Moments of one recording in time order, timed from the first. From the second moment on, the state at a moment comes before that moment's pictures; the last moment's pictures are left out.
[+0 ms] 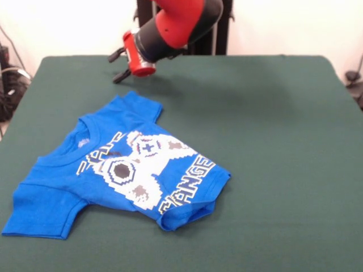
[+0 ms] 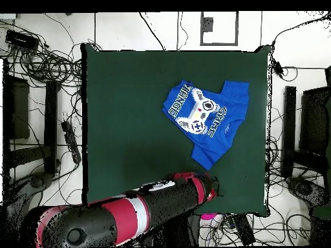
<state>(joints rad) 0.32 0.13 -0.79 1.66 0.05 0.25 2.94</state>
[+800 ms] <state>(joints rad) 0.30 0.10 -0.83 1.48 0.11 0.37 2.94</state>
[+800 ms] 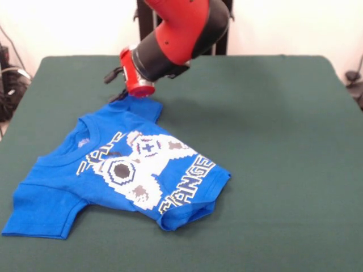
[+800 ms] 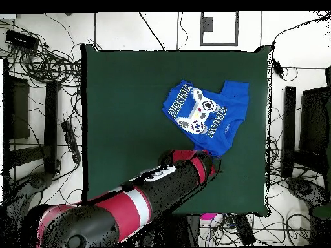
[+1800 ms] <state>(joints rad) 0.23 0.01 -0.92 1.28 0.01 0.51 2.94</state>
